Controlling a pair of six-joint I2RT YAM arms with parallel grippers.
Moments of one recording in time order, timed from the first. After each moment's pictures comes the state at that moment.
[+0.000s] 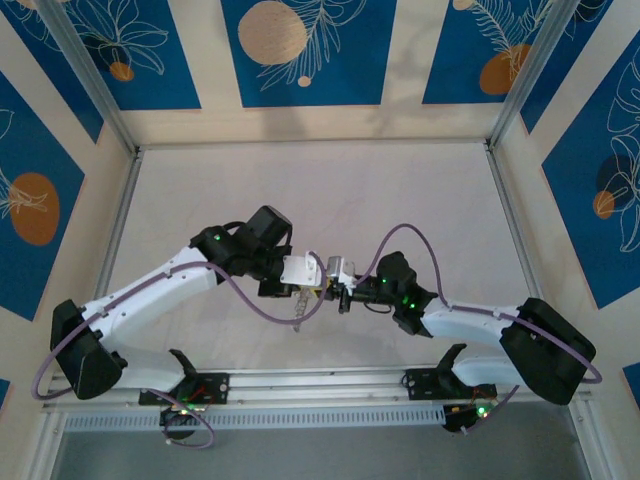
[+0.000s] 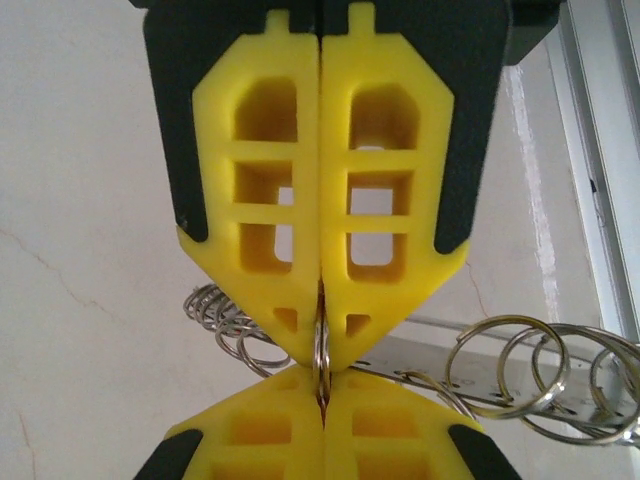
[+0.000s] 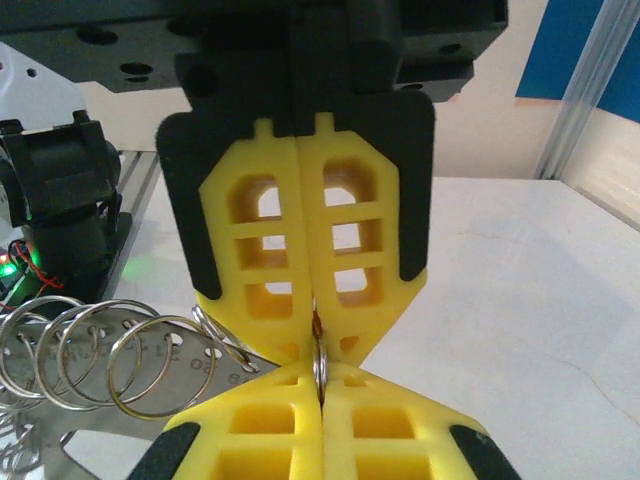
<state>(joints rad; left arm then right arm) -0.84 1.32 1.19 -0.92 0.28 0.84 0.81 1.22 0.37 0.74 -0.55 -0.18</state>
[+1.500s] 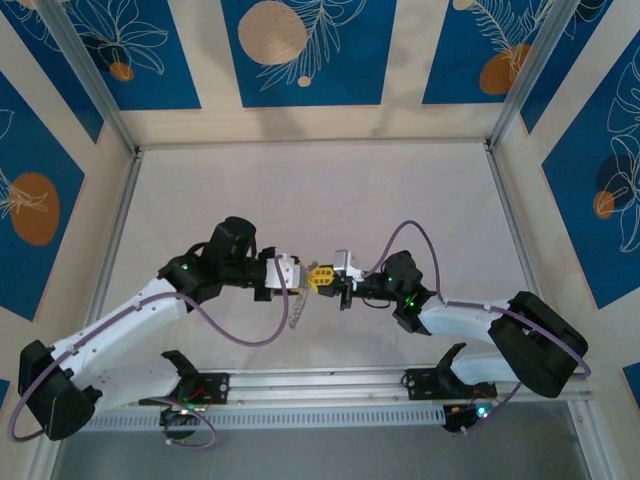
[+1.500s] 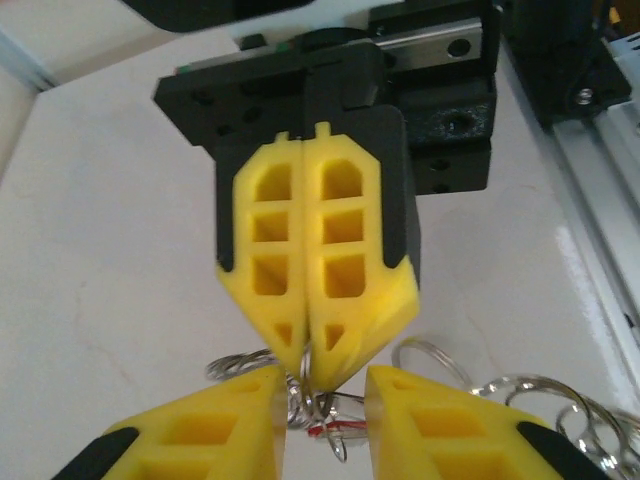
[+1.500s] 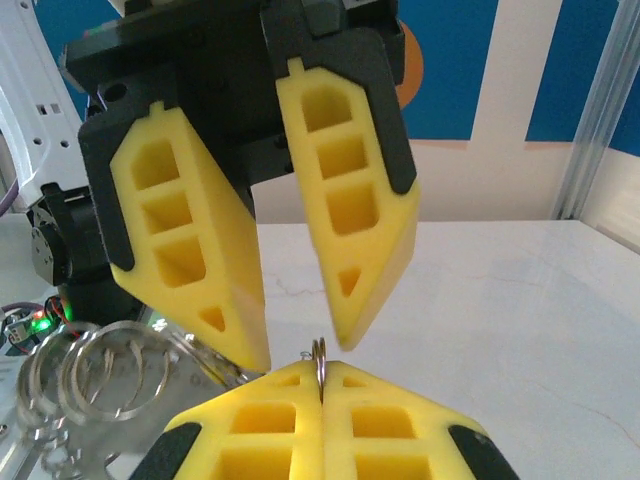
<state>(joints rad) -0.74 1.07 0.89 -0.49 0.54 0.79 0.77 1.28 0.35 0.94 -0.65 -0.05</state>
